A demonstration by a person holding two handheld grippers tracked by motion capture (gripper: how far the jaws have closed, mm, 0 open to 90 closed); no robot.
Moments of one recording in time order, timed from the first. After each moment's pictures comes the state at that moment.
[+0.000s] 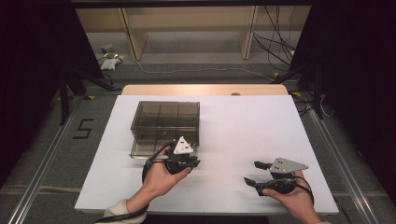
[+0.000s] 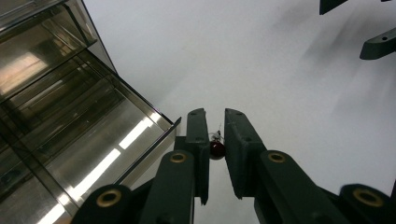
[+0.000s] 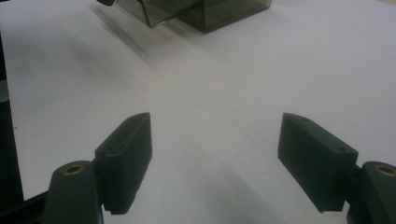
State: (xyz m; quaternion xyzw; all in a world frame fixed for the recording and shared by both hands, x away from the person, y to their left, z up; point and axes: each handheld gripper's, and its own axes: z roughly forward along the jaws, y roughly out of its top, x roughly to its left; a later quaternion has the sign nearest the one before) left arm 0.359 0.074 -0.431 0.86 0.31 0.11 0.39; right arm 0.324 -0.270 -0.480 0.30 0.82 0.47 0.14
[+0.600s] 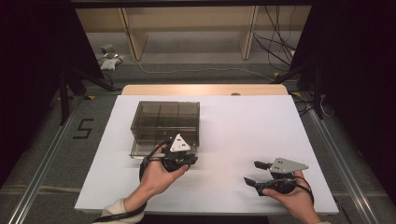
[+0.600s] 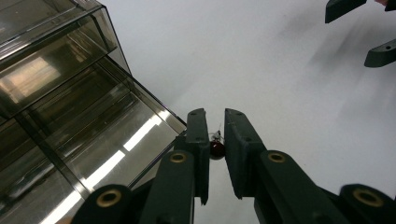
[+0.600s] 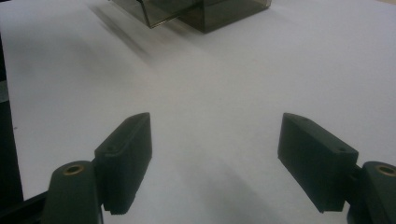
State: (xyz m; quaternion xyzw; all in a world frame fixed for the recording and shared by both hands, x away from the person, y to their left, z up) left arm 0.361 0.081 -0.425 0.86 0.31 0.12 0.39; right arm 0.324 -0.270 -0.480 0.30 0.82 0.47 0.14
